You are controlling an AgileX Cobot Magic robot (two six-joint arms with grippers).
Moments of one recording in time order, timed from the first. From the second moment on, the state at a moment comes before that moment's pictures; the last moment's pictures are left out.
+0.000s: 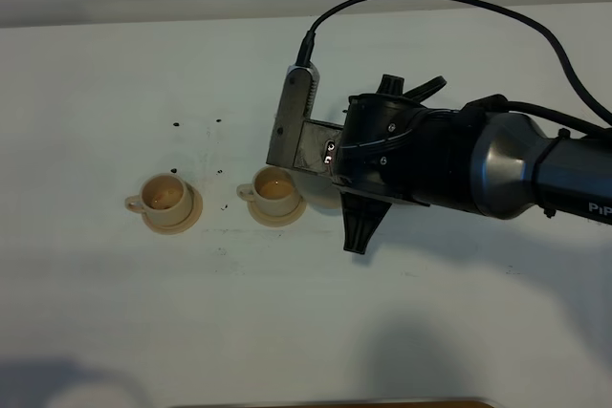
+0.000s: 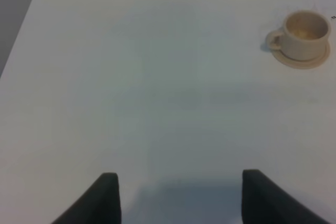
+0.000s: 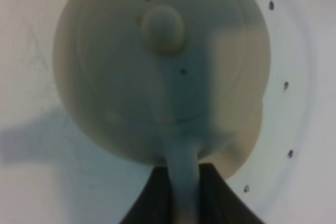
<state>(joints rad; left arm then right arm) 0.06 -0.01 -0.46 0.04 1.06 0.02 0.85 1.89 -1.29 -0.66 0.80 0.02</state>
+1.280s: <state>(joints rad) 0.06 -0.01 -0.46 0.04 1.06 0.01 0.89 1.92 -1.29 -0.82 0.82 -0.01</state>
